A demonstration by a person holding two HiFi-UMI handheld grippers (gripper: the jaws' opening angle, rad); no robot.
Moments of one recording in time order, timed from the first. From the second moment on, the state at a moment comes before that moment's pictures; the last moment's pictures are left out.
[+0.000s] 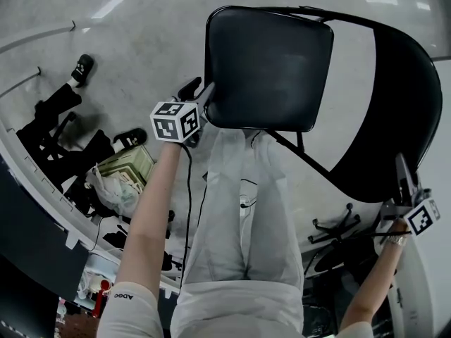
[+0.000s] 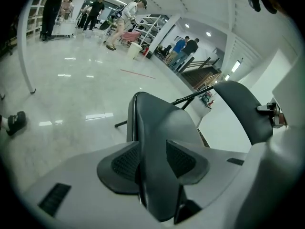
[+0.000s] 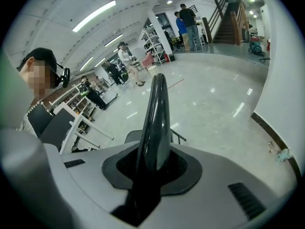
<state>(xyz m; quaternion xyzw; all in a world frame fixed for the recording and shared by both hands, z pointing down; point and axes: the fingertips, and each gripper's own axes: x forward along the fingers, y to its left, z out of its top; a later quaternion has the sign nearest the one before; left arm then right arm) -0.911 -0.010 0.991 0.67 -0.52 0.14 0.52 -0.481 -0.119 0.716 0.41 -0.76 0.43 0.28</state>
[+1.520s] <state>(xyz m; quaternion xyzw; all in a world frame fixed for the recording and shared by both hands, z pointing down) -0.721 -0.059 0.930 0.68 -0.47 0.15 0.53 -0.211 -0.190 0.767 0.34 -0.77 0.50 0.20</state>
